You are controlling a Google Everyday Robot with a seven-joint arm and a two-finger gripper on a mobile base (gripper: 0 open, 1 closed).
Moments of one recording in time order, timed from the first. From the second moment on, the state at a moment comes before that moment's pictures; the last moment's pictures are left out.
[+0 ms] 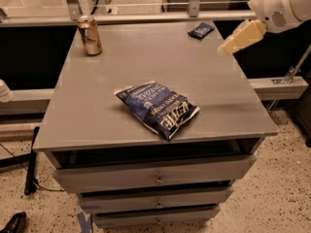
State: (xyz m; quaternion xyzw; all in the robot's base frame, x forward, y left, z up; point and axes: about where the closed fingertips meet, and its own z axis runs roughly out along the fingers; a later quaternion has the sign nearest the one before) arm 0.640 -0.216 0.986 -0.47 0.77 0.06 0.43
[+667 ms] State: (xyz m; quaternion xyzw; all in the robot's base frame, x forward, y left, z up) arm 0.649 -0.214 0.989 -0.46 0.77 0.05 0.44
